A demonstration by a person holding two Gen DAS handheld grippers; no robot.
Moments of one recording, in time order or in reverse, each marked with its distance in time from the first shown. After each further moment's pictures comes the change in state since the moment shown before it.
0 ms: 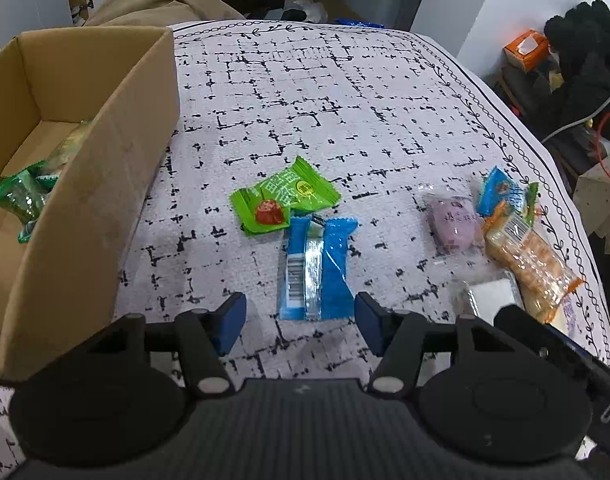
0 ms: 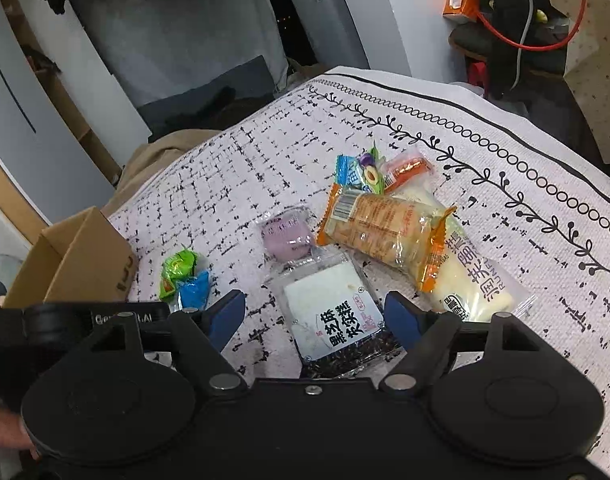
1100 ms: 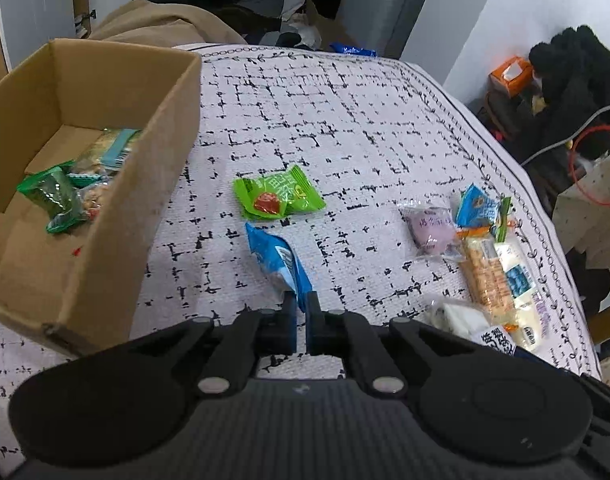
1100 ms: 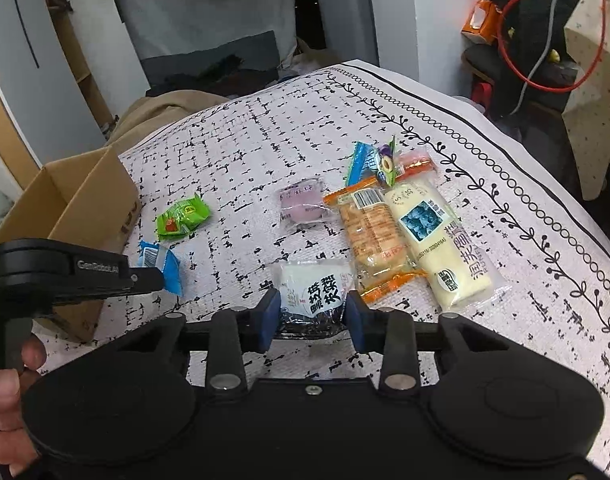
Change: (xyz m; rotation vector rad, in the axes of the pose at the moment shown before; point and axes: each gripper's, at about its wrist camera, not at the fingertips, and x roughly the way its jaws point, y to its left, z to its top) left arm -0.036 0.014 -0.014 -0.027 -0.078 -0.056; right arm -0.031 0.037 -0.012 -0.155 0.051 -0.097
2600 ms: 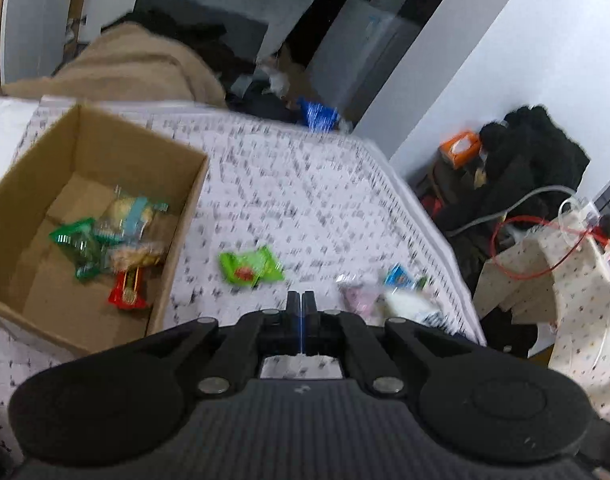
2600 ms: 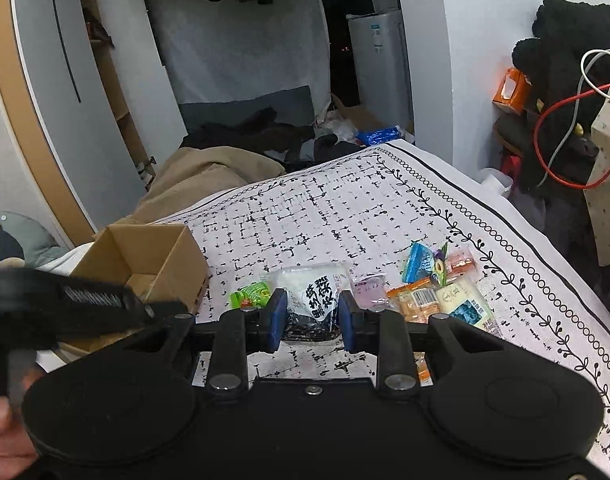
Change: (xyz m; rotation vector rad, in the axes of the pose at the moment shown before) left arm -0.079 0.032 0.032 -0.105 -0.083 -0.191; right arm -0.054 0.052 0.044 -0.055 -0.153 0.068
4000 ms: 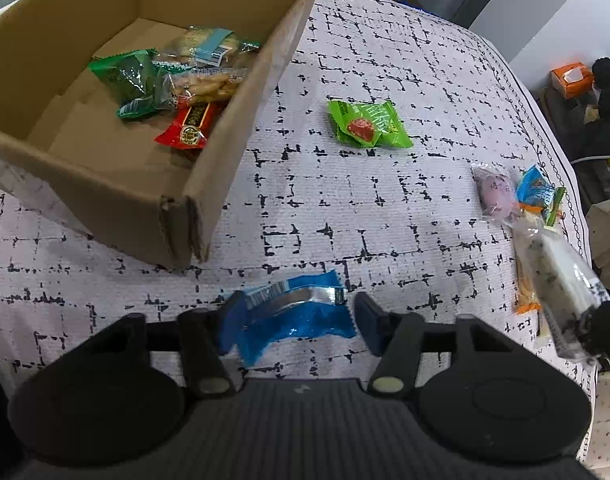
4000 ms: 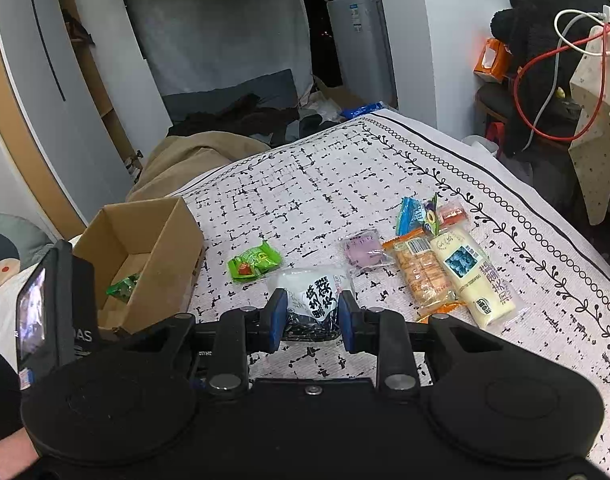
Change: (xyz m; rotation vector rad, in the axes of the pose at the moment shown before) left arm 0.071 0.034 -0.053 -0.106 0.252 0.265; right arm -0.008 0.004 -0.027 0.064 0.044 -0.029
